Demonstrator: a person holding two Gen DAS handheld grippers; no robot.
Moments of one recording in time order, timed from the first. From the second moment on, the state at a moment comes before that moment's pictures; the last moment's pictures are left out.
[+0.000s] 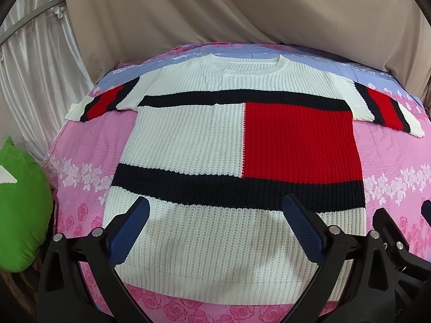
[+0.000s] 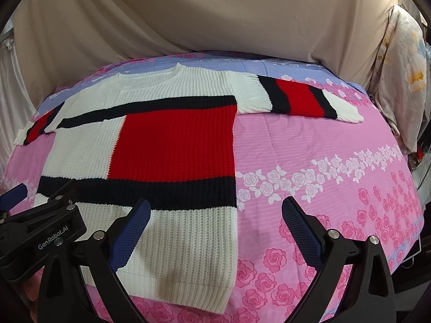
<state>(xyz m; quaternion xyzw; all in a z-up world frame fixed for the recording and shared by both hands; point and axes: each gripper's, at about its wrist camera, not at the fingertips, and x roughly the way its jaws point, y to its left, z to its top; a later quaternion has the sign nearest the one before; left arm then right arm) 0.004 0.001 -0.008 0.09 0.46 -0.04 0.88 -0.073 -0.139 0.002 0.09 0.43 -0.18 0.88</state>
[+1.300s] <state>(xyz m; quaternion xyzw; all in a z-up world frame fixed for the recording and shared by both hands) -0.005 -0.001 -0.009 0.10 0.46 -0.04 0.88 -0.088 -0.139 0.000 0.09 0.43 -0.18 0.88</state>
